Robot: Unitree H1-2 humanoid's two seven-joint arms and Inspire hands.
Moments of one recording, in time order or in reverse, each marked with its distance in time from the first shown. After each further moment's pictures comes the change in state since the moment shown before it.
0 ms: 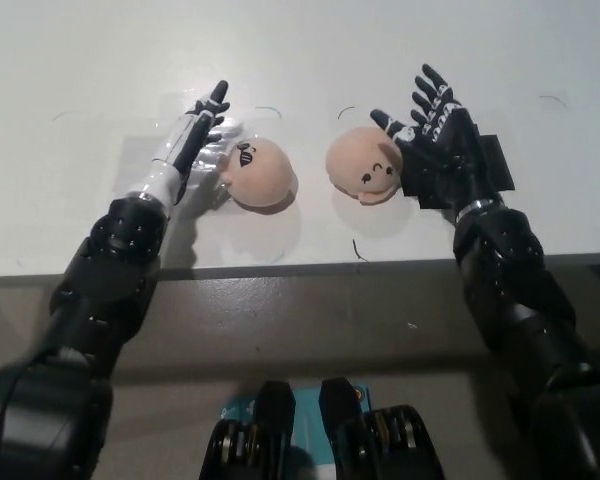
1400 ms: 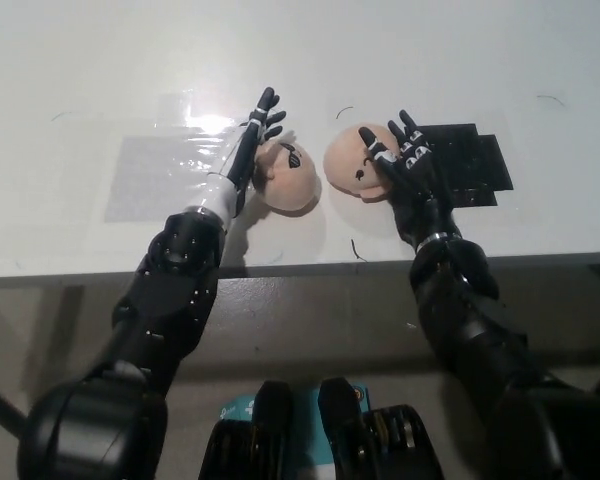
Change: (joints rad) left_arm 0.004 -0.147 0.068 -0.011 -0.058 -0.001 0.000; right_arm -0.043 0.117 -0.229 0.154 0.157 0.023 0.078
